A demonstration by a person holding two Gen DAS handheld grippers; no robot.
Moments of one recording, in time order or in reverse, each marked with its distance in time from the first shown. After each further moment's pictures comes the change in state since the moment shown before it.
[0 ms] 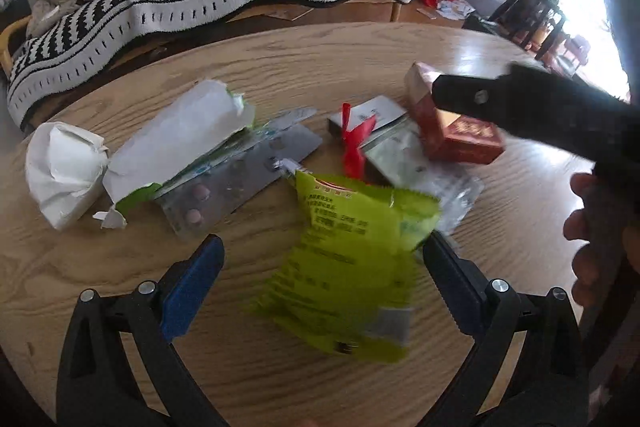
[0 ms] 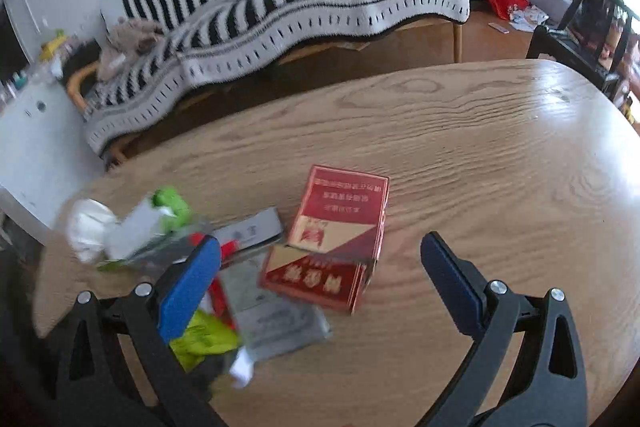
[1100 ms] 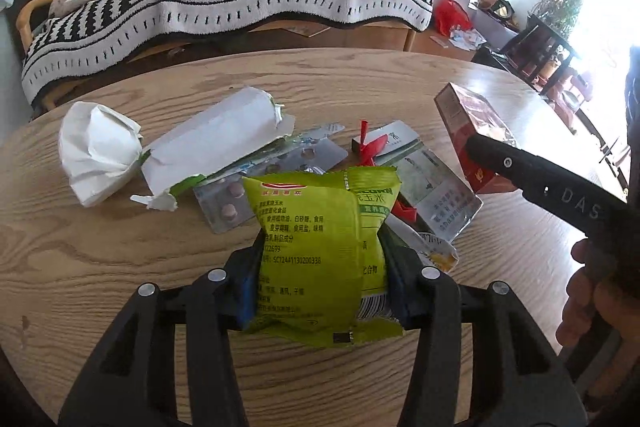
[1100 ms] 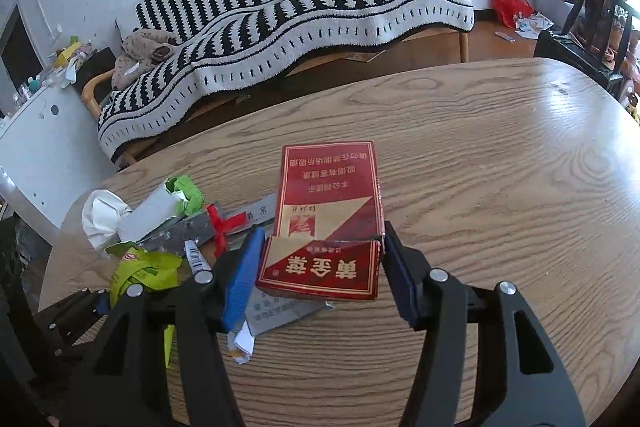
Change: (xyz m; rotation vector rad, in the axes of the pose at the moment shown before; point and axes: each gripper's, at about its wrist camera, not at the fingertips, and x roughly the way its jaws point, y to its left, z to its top) left arm -0.027 0.015 -0.006 -0.106 -0.080 -0.006; right arm -0.033 -0.013 -0.028 0.014 -0.073 0.077
